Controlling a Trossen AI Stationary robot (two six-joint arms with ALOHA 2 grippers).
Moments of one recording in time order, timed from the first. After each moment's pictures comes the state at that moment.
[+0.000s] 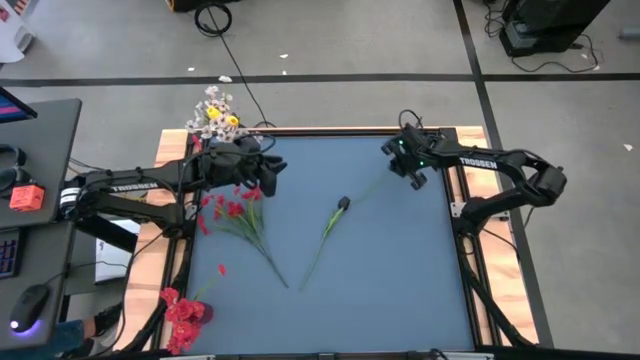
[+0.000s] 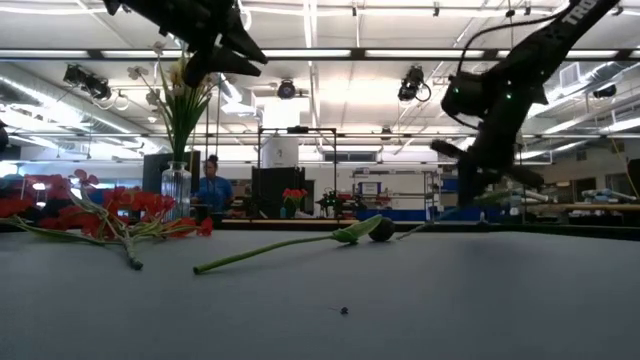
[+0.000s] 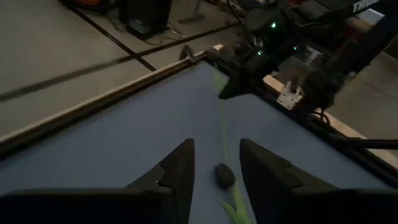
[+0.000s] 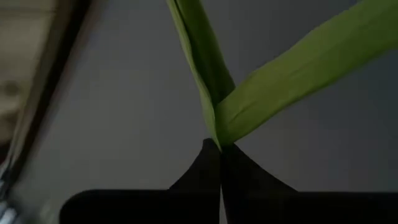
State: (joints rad) left arm 0.20 1.02 0.84 -0.17 -0.23 -0.47; right arm -0.71 1.35 0.69 -0.39 -0.04 1.61
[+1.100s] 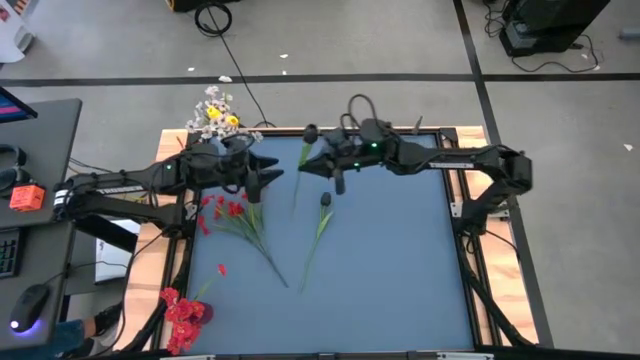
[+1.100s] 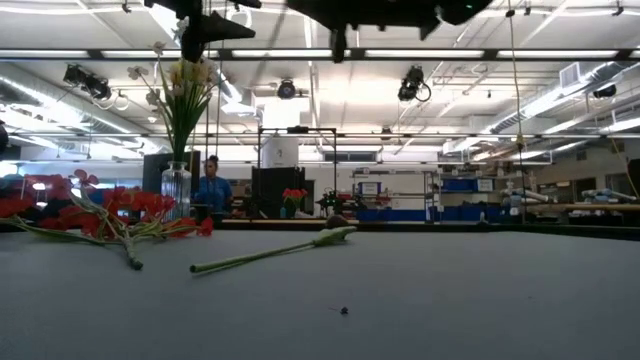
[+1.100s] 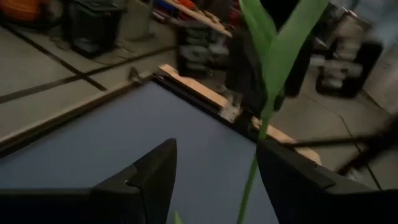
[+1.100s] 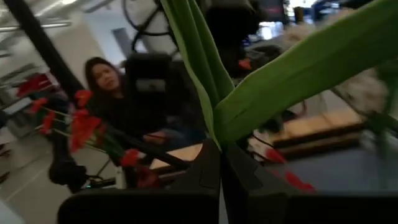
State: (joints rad) left arm 0.14 0.91 0.85 -0.12 -0.12 -0.46; right arm -0.25 1.63 1.26 0.33 -0.44 0.36
